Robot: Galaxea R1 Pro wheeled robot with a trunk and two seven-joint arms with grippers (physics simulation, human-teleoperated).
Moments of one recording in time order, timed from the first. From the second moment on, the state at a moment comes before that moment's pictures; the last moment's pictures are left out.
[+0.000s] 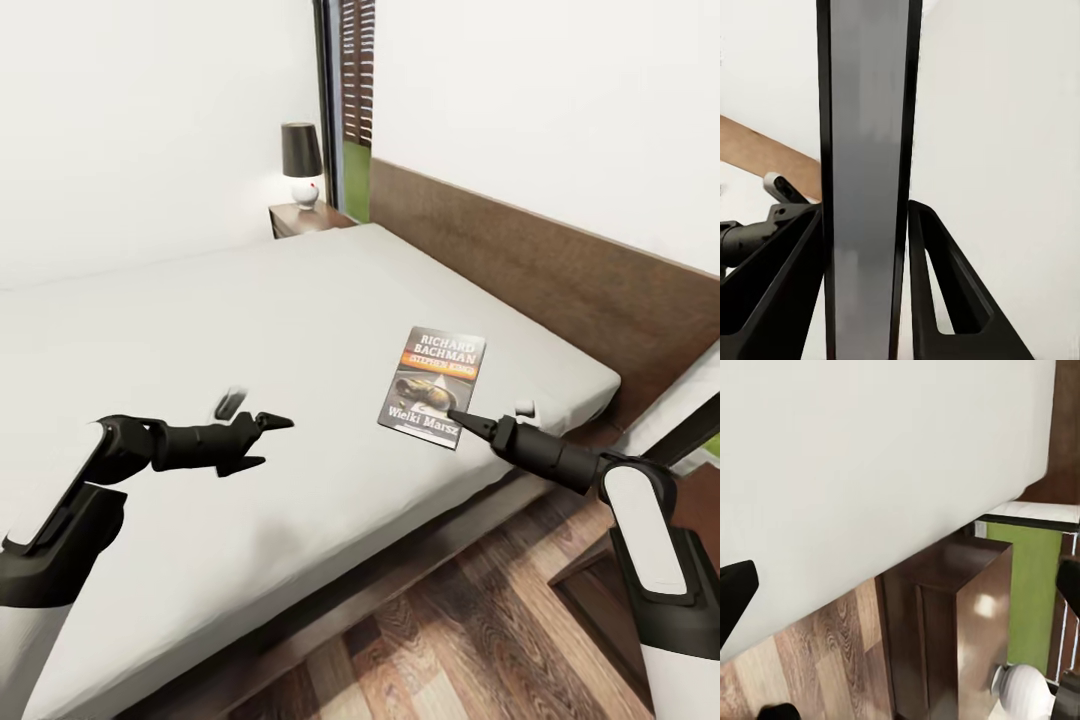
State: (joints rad) left arm -0.71 0.33 -0.21 -1.61 2.09 0.84 0.97; right arm -0.56 -0.18 -0.13 -1.61 -0.94 1.04 0.43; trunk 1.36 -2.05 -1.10
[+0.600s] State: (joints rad) left arm -0.63 0.33 -0.07 -1.61 1.86 0.83 0.91; right arm -0.56 -0.16 -0.09 -1.61 -0.93 1.04 0.37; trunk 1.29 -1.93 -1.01
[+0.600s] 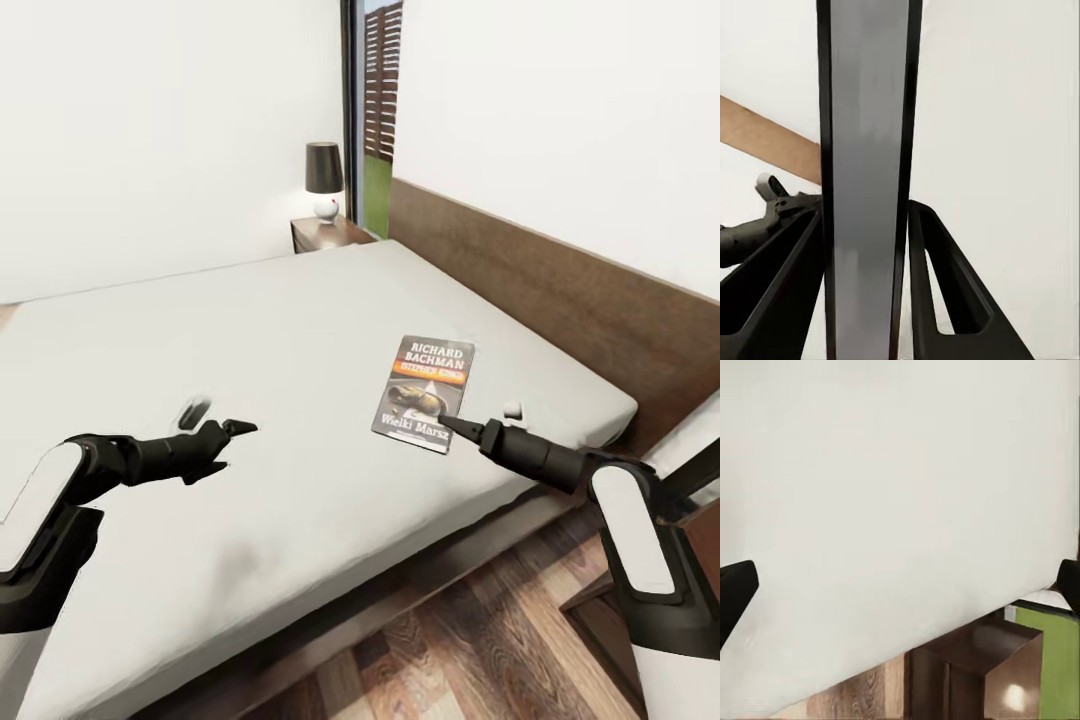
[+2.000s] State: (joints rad) left arm -0.49 0.35 0.18 -1.61 1.83 0.85 0.87; right arm -0.57 -0.16 0.03 -1.61 -0.93 1.05 0.36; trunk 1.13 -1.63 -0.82
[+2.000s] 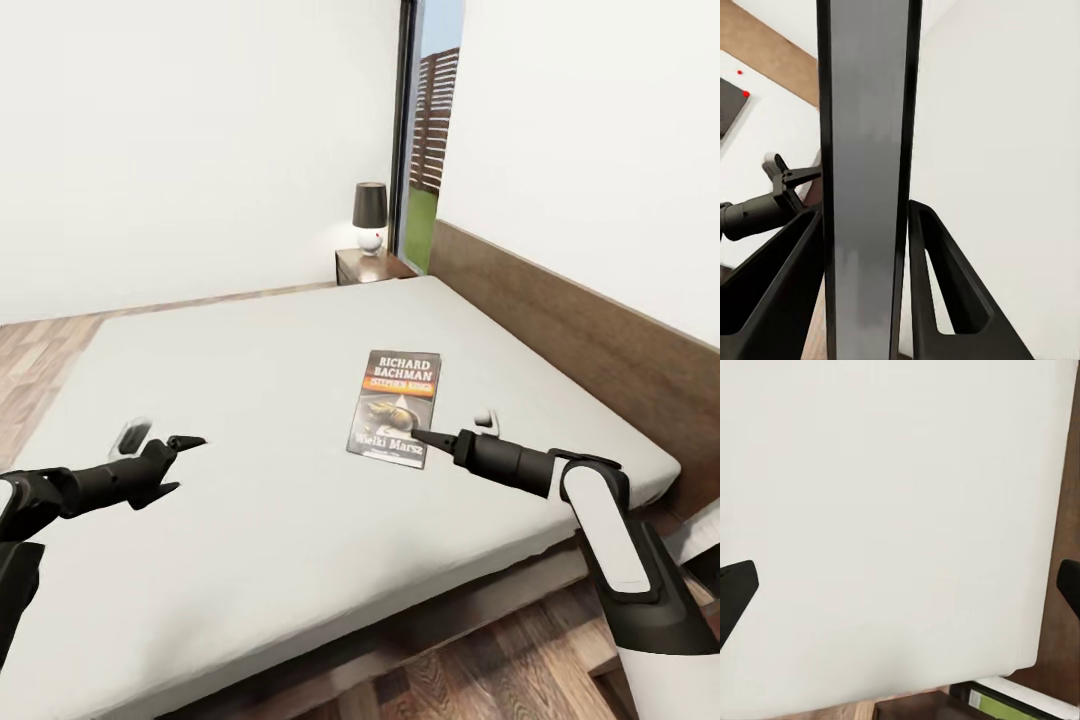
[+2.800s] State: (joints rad) left arm -0.33 0.36 0.32 -1.61 1.75 0.93 0.69; right arm -0.58 -0.13 0.10 -1.56 -0.93 1.05 0.33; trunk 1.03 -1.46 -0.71
